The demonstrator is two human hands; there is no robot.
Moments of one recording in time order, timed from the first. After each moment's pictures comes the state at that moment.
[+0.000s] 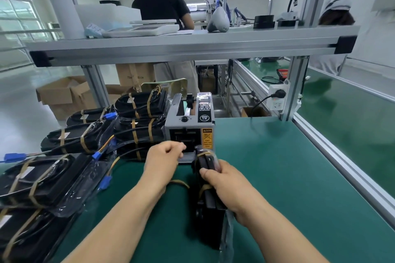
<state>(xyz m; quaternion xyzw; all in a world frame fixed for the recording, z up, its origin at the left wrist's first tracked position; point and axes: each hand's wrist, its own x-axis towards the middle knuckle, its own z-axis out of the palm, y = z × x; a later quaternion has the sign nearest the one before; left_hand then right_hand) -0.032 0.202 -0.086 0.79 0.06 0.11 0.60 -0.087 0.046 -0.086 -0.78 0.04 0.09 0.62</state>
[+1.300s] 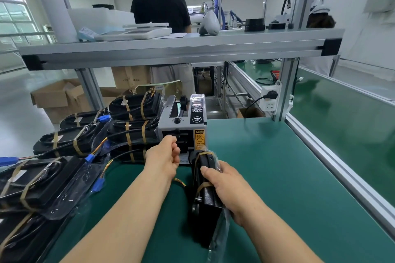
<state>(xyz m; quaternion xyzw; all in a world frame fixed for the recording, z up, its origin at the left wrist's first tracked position) 0.002 0.172 -0.078 0.52 0.26 0.02 0.81 -0.092 0.032 -0.088 -0.75 0.07 0.07 0.66</state>
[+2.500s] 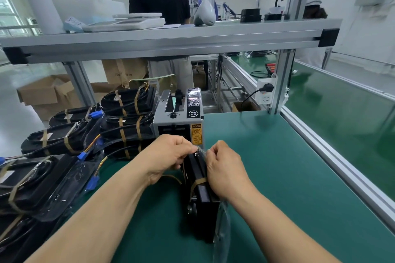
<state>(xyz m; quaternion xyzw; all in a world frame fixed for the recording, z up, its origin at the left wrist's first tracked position) -0.041 0.180 -0.049 0.80 -0.06 -0.12 0.58 -0.079 0.036 -0.073 -0.89 0.04 -0.08 0.45</state>
